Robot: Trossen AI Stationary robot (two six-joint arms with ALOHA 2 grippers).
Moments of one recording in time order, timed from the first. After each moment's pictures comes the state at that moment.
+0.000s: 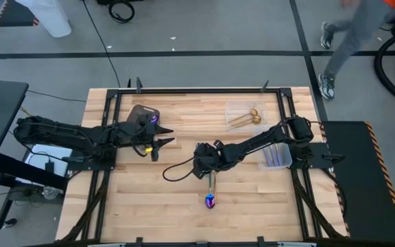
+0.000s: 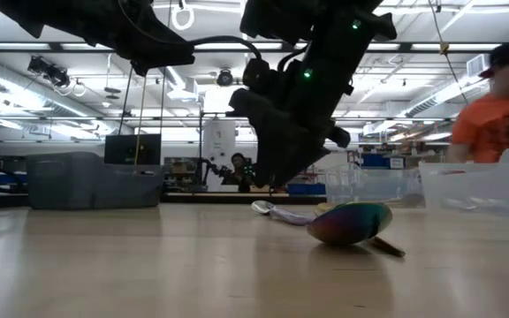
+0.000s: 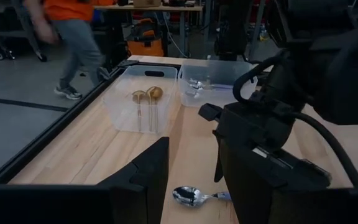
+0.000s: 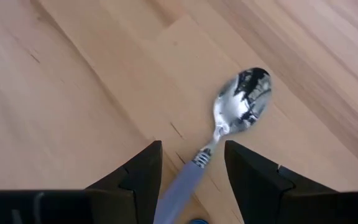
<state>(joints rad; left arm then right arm) -0.03 0.95 0.51 0.22 -0.26 -0.06 0.20 1.99 1.33 -0.49 0.46 0.81</state>
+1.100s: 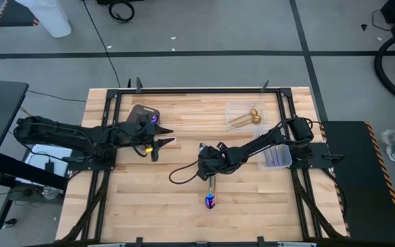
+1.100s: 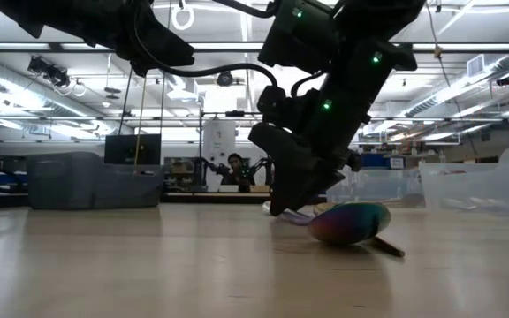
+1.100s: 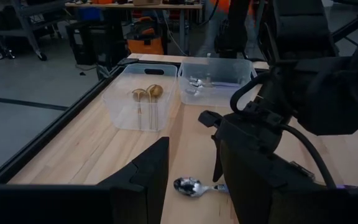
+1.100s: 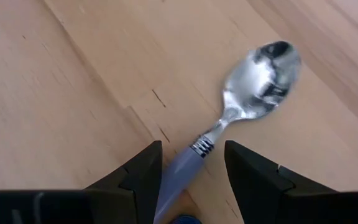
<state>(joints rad) -0.03 0.95 0.51 0.22 -0.26 -0.06 0.21 1.99 1.19 -0.34 0.47 0.78</state>
